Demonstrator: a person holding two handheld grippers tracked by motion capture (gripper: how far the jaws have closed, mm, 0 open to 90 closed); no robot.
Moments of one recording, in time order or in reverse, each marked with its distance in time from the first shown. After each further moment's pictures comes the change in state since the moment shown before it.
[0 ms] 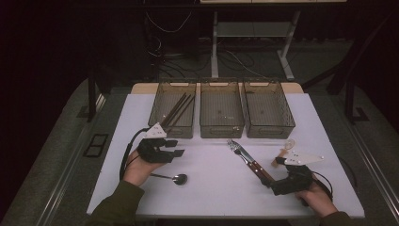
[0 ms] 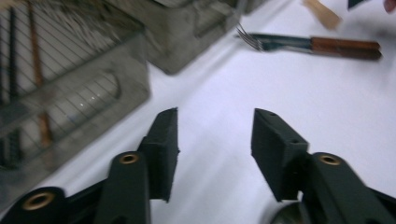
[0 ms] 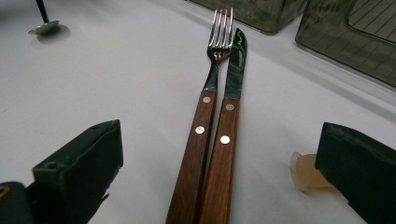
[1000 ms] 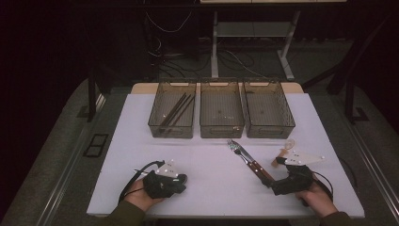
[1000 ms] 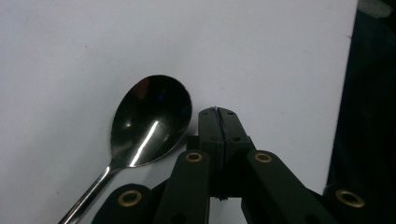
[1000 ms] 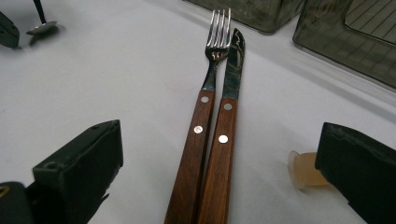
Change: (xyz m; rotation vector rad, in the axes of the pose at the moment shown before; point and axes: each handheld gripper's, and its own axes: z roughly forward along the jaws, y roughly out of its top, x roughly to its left) left arm -0.058 -0.045 0.012 0.257 -0.167 0.125; right arm 0.000 0.000 0.000 0.005 -0.007 0.005
